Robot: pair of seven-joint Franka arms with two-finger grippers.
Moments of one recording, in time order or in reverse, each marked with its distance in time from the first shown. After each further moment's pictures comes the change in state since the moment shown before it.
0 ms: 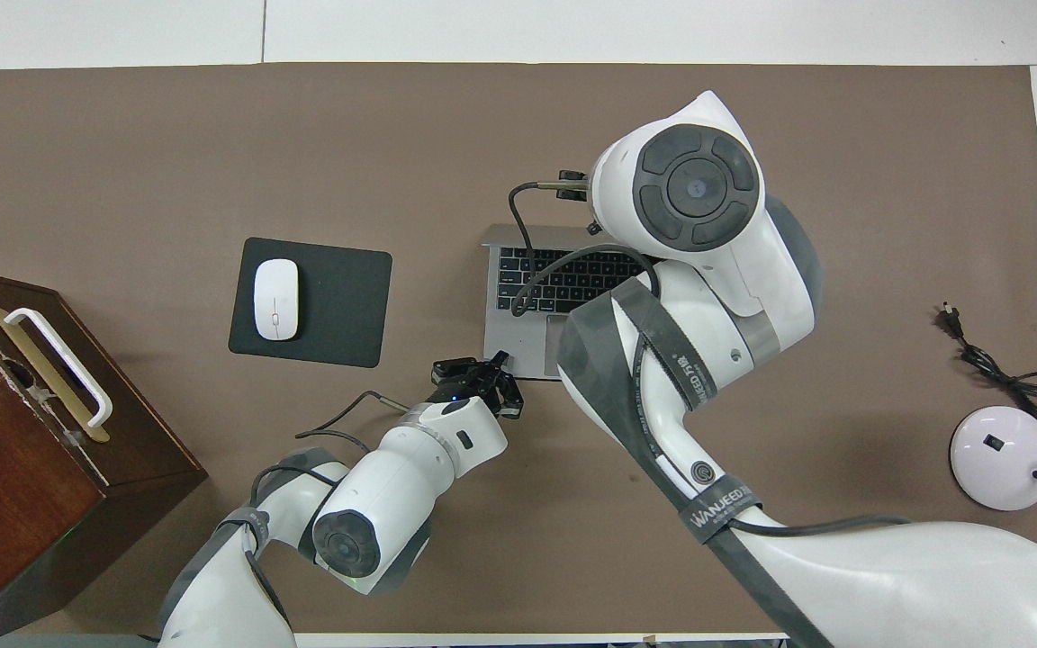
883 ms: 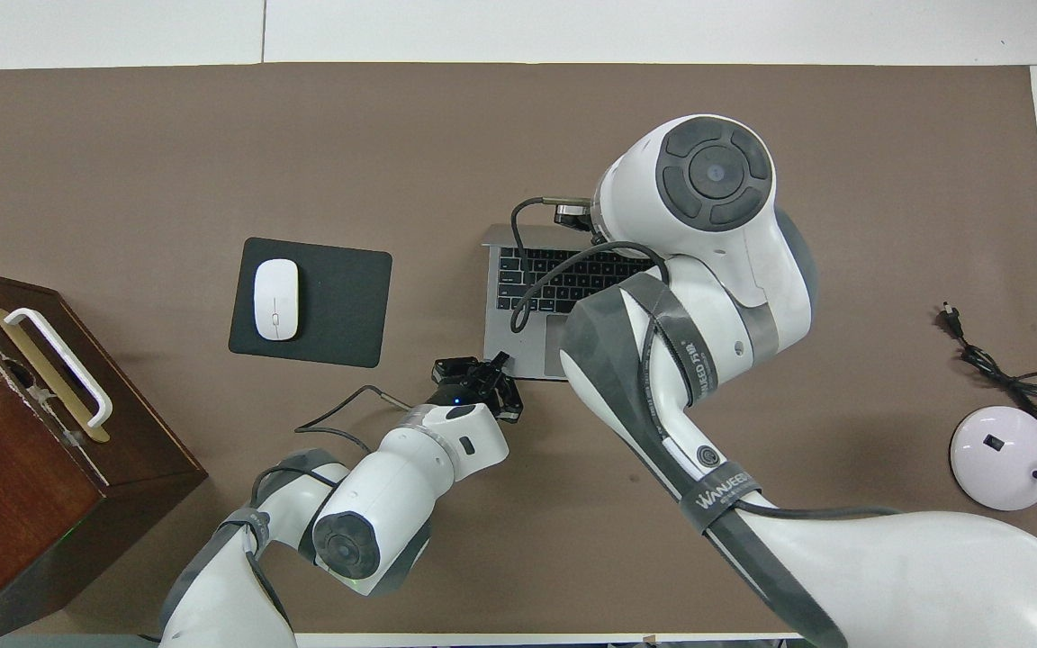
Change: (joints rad) left arm -0.001 0.001 0.000 -0.003 0.000 0.006 0.087; right arm -0.012 0.002 -0.001 -0.047 0.164 -0.045 -0.076
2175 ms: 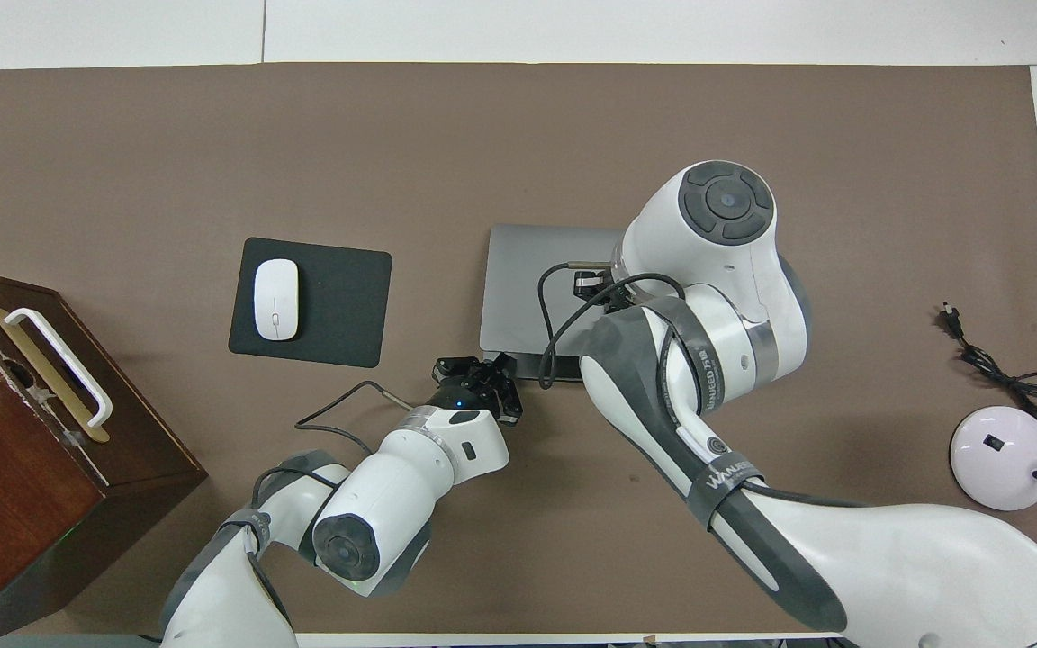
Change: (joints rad) left arm -0.001 0.002 -0.001 -0.004 0.000 0.010 0.080; right arm -0.024 -0.025 0.004 -0.197 0.151 -0.023 -0.145
